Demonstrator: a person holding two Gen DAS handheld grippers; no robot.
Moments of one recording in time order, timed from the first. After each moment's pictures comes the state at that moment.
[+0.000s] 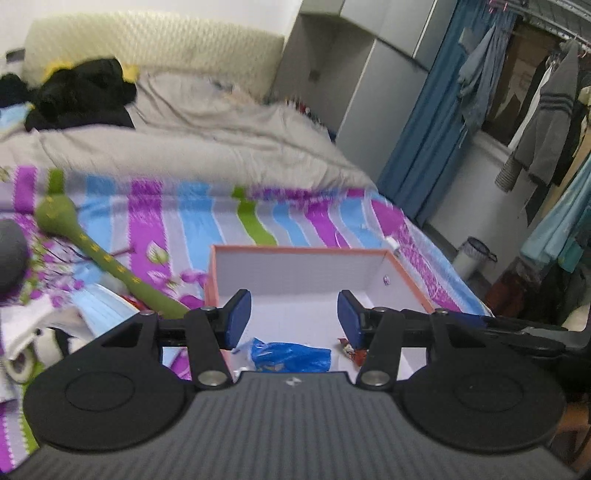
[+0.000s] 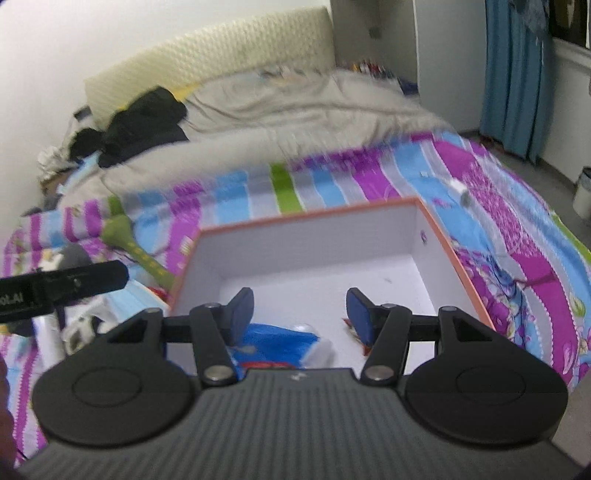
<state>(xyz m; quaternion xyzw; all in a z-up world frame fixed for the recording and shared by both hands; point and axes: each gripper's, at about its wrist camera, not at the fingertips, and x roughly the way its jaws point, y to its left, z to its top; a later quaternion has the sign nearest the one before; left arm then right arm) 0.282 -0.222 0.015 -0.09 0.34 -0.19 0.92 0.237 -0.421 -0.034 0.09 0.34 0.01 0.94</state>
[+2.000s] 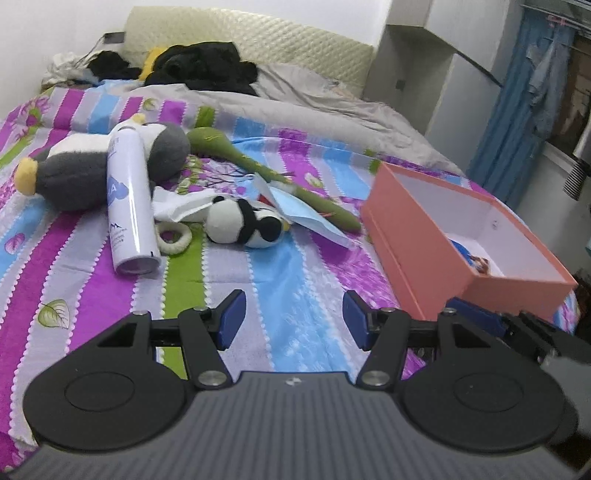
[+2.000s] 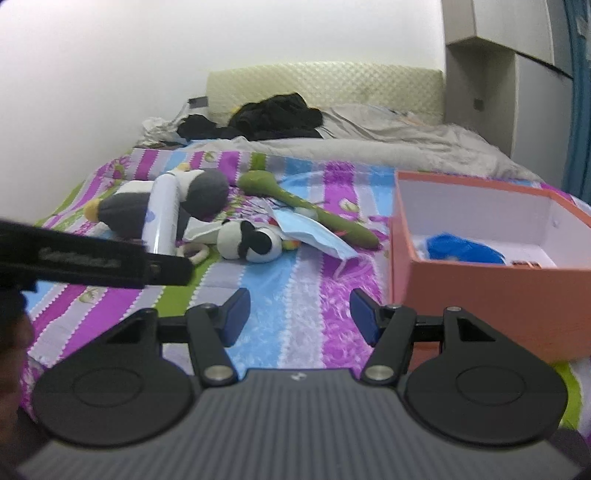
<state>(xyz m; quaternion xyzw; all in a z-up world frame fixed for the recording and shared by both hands) 0.105 -0.034 -0.114 -0.10 0.32 -0.07 0.94 0.100 -0.214 -0.158 -0.01 0.22 0.14 0.96</state>
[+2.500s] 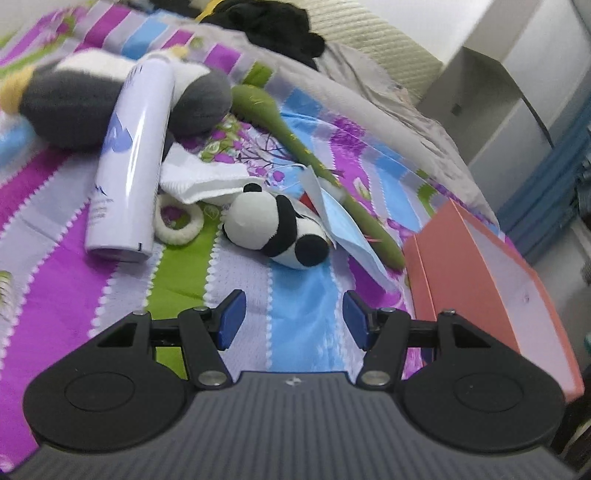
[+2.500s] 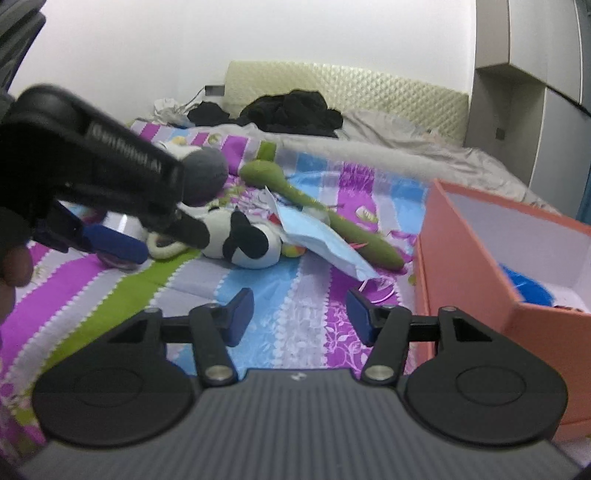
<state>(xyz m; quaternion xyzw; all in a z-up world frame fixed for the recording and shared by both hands) 0.212 0.004 -0.158 -0.23 0.36 -0.01 0.90 0.179 -0.184 -0.206 -0.08 0.21 0.15 0.96</state>
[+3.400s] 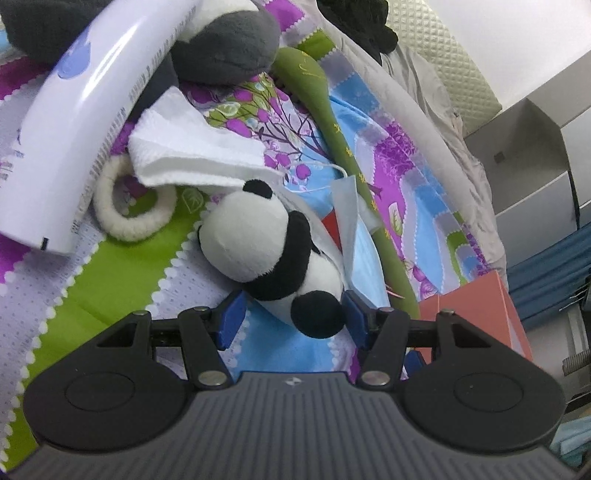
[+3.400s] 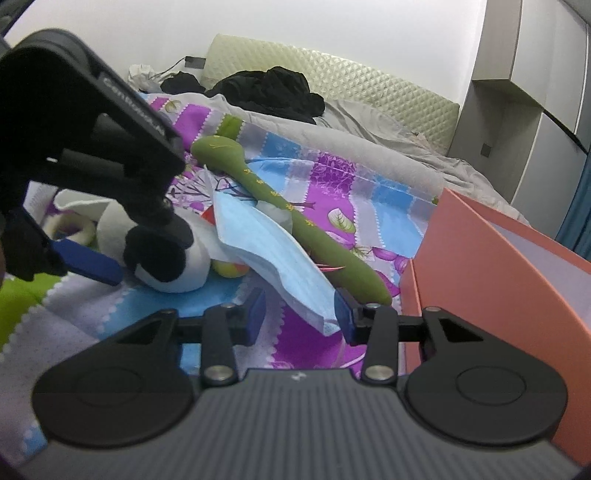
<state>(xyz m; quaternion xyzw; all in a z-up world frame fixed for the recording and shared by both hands) 0.320 0.010 -0.211 -0.38 0.38 0.04 0.84 0.279 -0.163 -0.233 -0.15 0.21 0.10 0.96</state>
